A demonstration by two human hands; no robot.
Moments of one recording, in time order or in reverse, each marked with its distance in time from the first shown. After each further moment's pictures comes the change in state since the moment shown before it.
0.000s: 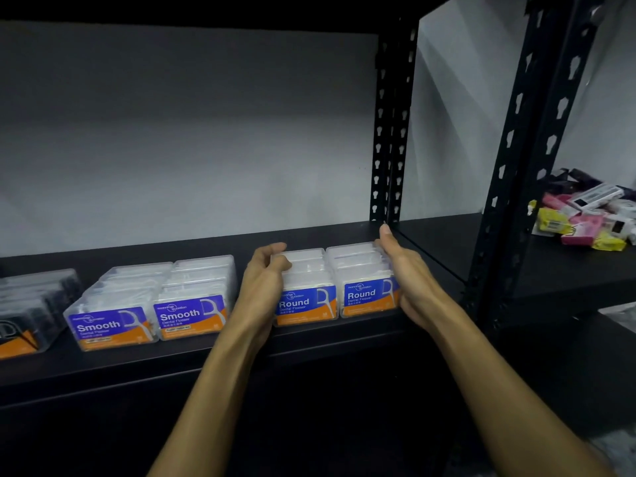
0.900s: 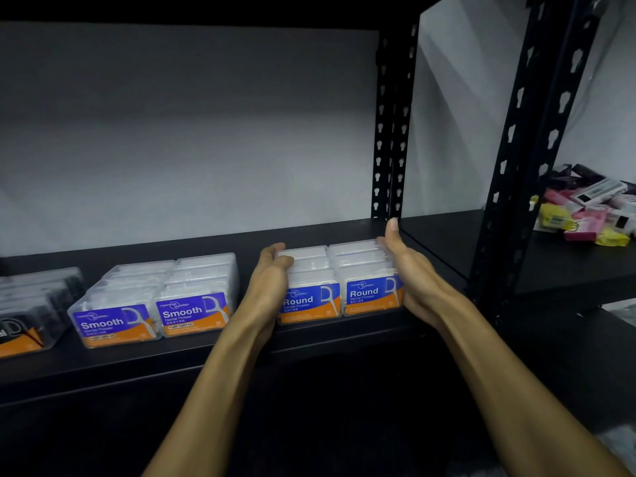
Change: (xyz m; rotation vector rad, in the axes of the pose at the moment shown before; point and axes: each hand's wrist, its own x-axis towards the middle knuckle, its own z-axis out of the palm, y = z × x) left_hand -0.001 0.004 0.005 0.084 -0.022 -0.042; right_hand -0.008 -0.006 -0.005 0.005 -0.105 0.084
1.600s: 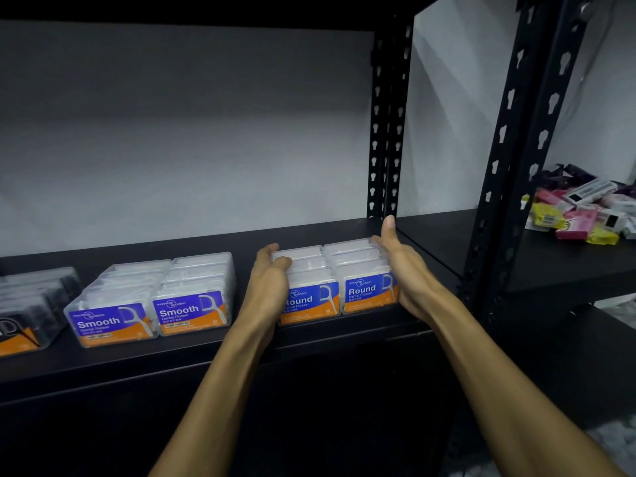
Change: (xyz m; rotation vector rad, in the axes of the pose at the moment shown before) left_hand -0.007 0.000 0.007 0.047 0.067 0.052; right_hand -0.004 -0.004 0.003 -0.065 0.044 -0.063
